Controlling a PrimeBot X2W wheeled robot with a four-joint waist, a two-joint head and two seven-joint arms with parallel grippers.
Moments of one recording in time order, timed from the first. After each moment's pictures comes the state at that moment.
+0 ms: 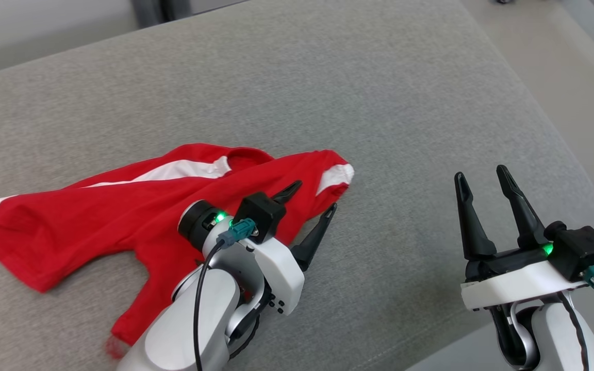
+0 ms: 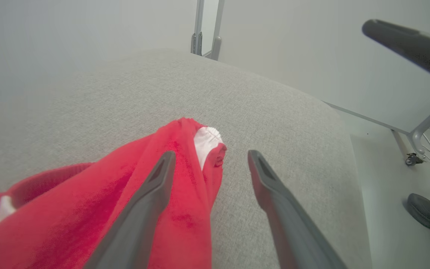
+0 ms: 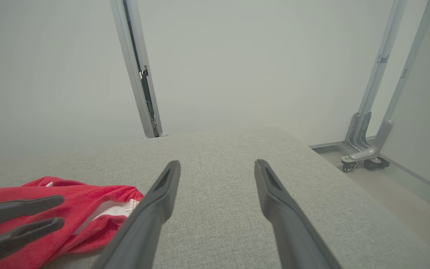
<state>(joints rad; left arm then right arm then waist) -0.52 0.08 -0.64 0.42 -0.34 -0.09 0.00 -0.23 -0.05 0.11 0.17 0.23 0.13 -0.26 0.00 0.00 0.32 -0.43</state>
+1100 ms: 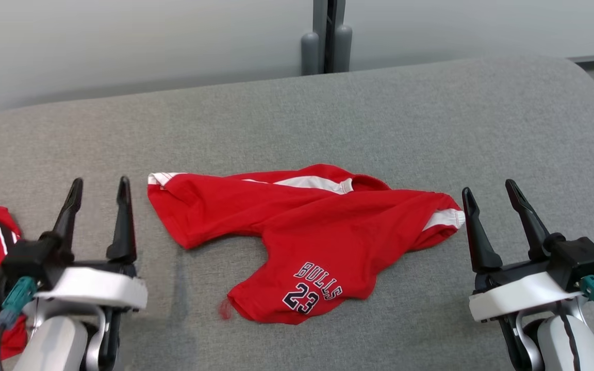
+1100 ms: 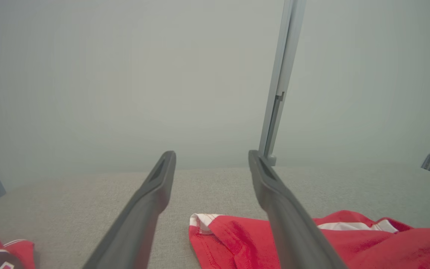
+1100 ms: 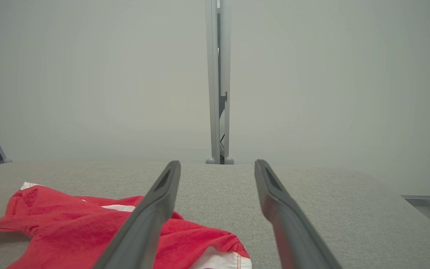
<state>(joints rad) -0.21 0.30 -0.24 0.15 -0.48 0.16 -0.25 -0.19 -0.05 0.07 0.18 0.12 0.13 -0.25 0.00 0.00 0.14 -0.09</state>
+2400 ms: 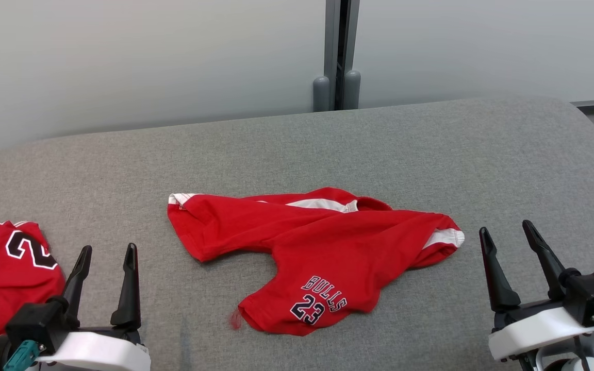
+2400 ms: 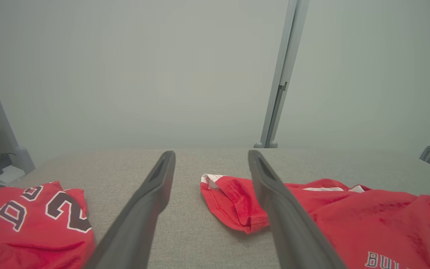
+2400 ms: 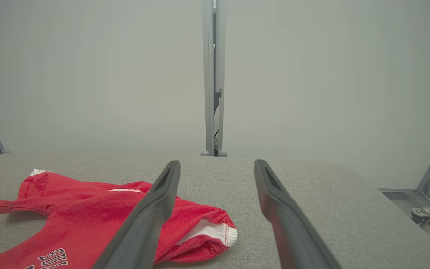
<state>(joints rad) 0.05 0.35 -0.24 -0.05 -0.51 0.23 -0.18 -0.03 -0.06 0.01 0.06 0.10 0.13 -0.15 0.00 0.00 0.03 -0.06</state>
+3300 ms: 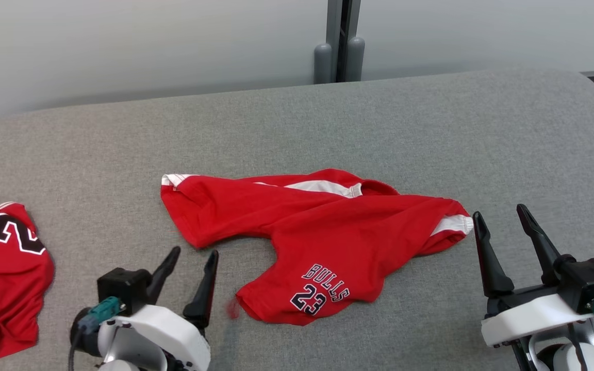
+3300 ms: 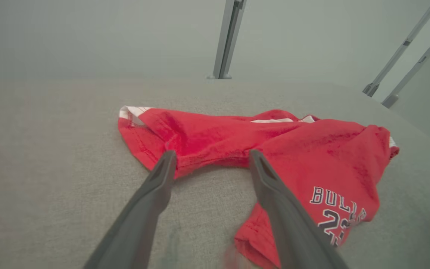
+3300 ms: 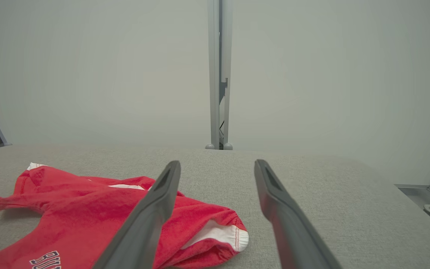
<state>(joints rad) -0.08 0.30 -0.39 0.06 -0.56 0.14 -0.02 -0.06 -0.05 0.03 0.05 0.10 0.13 -0.15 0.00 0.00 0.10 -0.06</state>
